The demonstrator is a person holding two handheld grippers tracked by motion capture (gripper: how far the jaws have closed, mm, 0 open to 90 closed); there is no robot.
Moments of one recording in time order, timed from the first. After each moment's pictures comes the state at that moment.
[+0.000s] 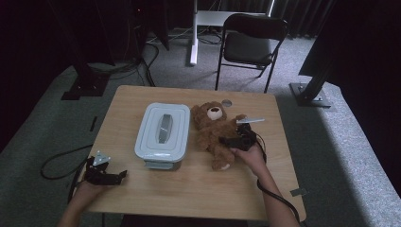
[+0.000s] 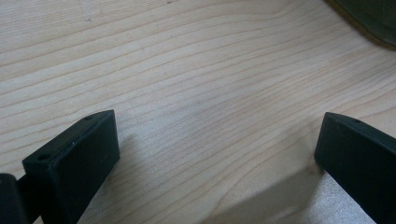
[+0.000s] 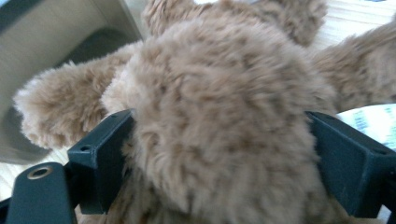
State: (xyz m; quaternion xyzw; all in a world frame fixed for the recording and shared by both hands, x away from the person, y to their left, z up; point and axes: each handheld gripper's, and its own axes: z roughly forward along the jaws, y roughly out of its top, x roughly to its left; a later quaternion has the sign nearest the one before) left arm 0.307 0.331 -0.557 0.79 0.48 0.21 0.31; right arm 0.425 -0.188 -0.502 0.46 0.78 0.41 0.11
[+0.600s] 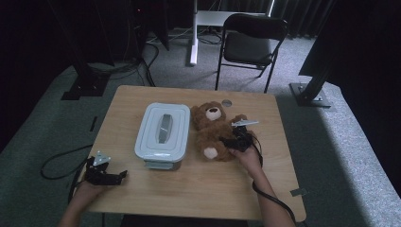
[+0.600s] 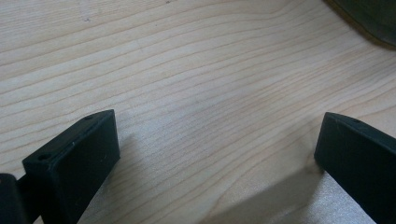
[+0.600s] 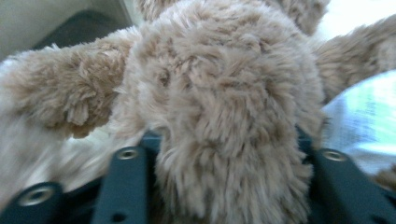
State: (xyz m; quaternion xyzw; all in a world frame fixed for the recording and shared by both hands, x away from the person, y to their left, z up) left arm 0.307 0.331 -0.557 0.79 0.48 0.21 0.31; right arm 0.421 -0.179 -0.505 0.46 0.79 0.40 0.13
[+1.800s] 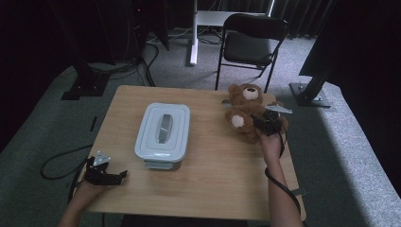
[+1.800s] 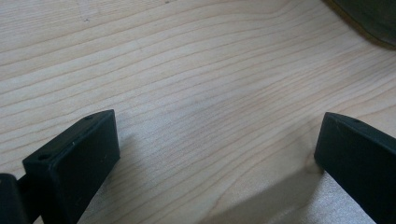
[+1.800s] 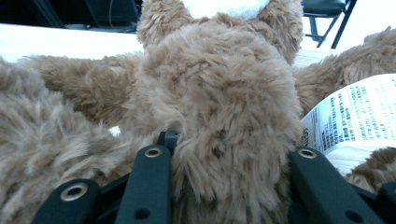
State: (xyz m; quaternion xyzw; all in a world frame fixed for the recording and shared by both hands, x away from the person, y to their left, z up) left arm 0.307 0.331 -0.557 0.79 0.48 0.21 0.31; right arm 0.445 -0.263 -0.462 0.57 0.66 0.41 0.27
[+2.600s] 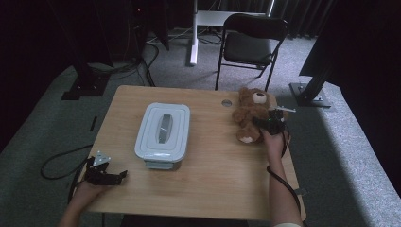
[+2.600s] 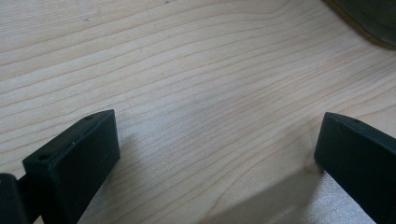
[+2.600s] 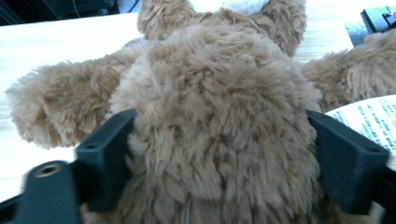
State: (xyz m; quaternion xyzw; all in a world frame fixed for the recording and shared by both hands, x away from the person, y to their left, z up) left arm 0.307 0.331 -0.557 0.79 0.48 0.21 0.31; right arm 0.475 -0.291 -0.491 0.64 0.63 0.38 0.23
